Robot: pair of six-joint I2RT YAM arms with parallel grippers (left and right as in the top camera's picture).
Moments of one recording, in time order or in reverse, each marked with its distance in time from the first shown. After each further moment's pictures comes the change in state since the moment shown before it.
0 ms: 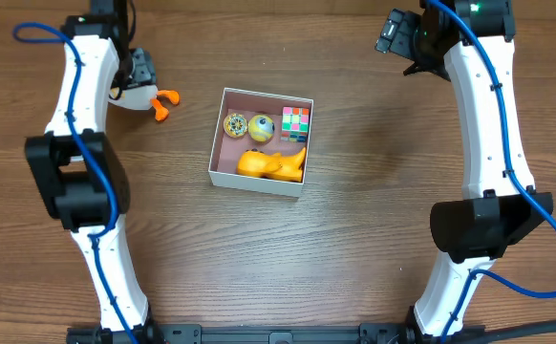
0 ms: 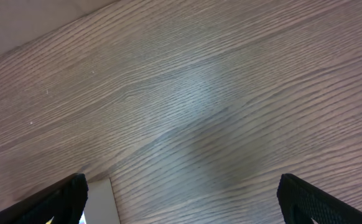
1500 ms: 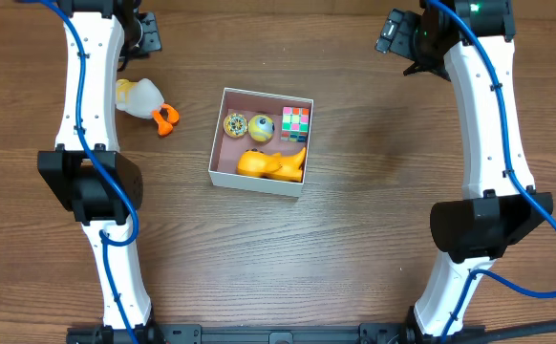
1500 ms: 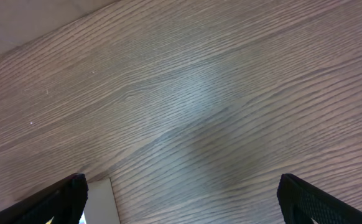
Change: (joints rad) left arm -0.069 0.047 0.450 -0.298 0.064 0.019; right arm 0.000 0.000 0.000 0.000 0.000 0.000
